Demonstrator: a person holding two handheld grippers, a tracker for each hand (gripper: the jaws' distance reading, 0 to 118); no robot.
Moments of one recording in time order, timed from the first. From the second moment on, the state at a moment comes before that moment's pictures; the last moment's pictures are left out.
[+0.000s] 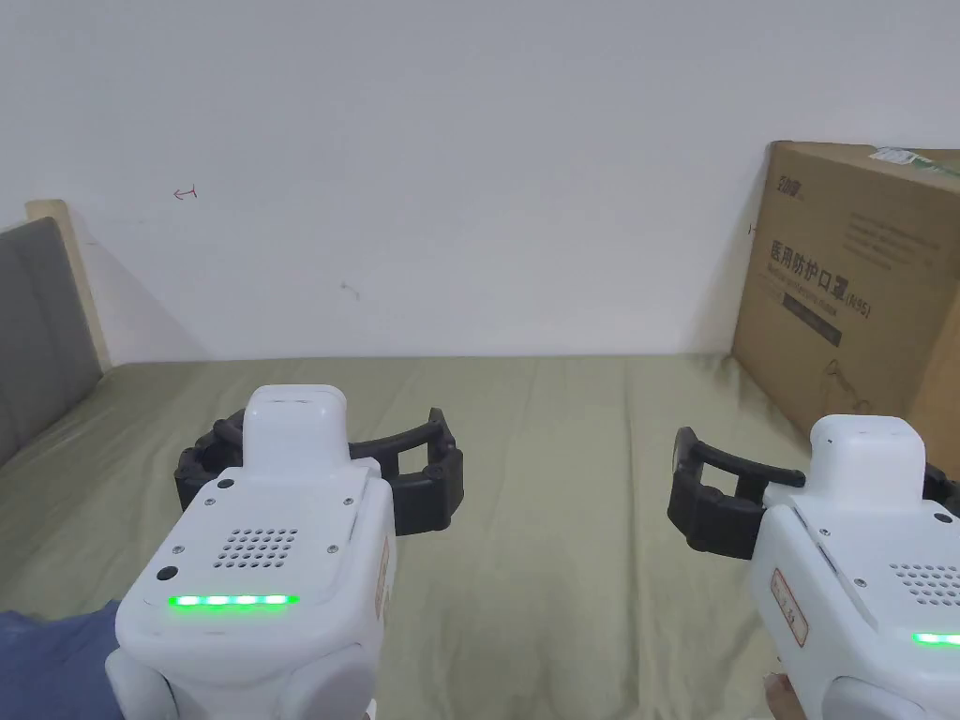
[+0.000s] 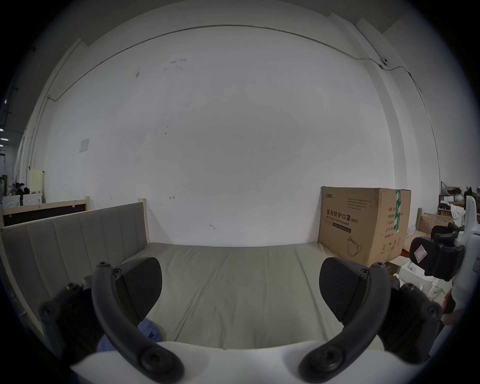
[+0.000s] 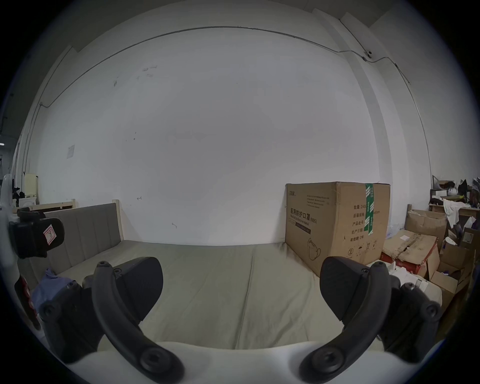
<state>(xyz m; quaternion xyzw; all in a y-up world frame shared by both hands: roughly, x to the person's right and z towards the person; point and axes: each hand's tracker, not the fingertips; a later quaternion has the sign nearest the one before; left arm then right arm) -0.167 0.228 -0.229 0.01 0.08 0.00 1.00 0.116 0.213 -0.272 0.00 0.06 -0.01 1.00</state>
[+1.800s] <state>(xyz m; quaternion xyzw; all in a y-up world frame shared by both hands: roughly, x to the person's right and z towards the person) -0.502 0.161 -0.135 -0.32 0.24 0.14 0.91 -0.101 0.185 -0.278 -0.13 0.37 0.05 0.92</state>
